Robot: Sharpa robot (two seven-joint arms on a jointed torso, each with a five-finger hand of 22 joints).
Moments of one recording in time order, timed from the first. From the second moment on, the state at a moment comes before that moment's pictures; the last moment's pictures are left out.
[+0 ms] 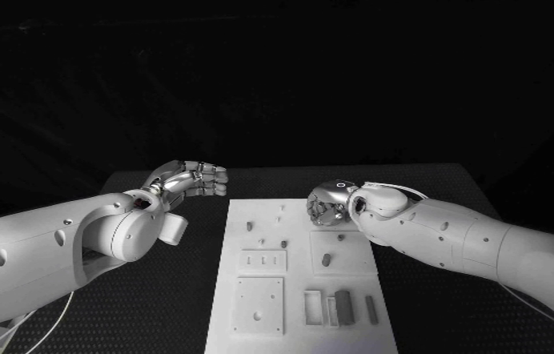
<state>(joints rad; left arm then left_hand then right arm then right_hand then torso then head) 1.41 -0.83 -0.22 1.46 -0.04 -0.29 0.25 1.15 -0.09 0.49 -0.29 0.05 0.77 0.19 0.34 0.45 1.06 0.16 0.13 0.11 0.88 0.14 0.37 0.54 0.04 0.83 0.06 0.17 0.69 1.19 -0.59 -0.07 1.04 -1.67 -0.19 0.05 1.10 -0.03 0.60 -0.29 0.05 0.93 0.10 0.33 0.47 1.29 -0.01 0.75 0.99 1.25 -0.11 1.36 1.00 0.25 1.16 -0.04 0.94 1.31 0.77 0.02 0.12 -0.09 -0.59</state>
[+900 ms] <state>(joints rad) 1.41 -0.83 -0.22 1.46 -0.04 -0.29 0.25 1.15 -0.09 0.49 -0.29 0.05 0.77 0.19 0.34 0.45 1.06 0.16 0.13 0.11 0.88 0.14 0.37 0.54 0.04 0.83 0.06 0.17 0.69 1.18 -0.55 -0.07 1.11 -1.76 -0.33 -0.05 1.08 -0.02 0.62 -0.29 0.05 0.96 0.09 0.34 0.48 1.33 -0.02 0.74 1.00 1.26 -0.12 1.37 0.99 0.25 1.17 -0.04 0.96 1.31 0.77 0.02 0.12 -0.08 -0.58</state>
